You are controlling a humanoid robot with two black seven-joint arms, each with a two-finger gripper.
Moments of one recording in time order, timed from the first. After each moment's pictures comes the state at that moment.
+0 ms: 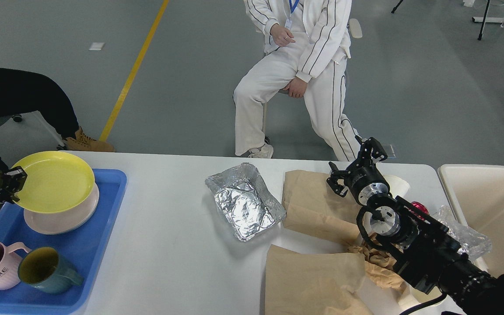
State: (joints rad) left arm -1.11 0.55 0.66 -0.17 0.09 -0.74 0.29; right arm 0.61 -0.09 0.78 0.62 -0.05 0.05 0.27
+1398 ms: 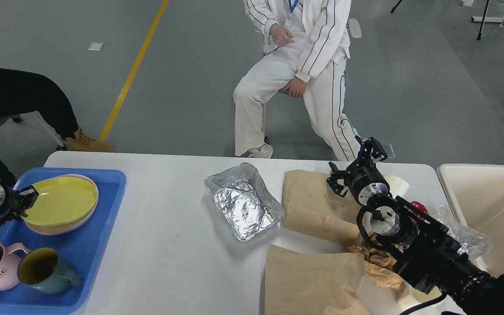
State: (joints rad) left arm -0.99 0.48 0.66 -0.14 0.09 -0.61 0.29; right arm 0.61 -0.09 0.78 0.62 -0.05 0.05 0.27
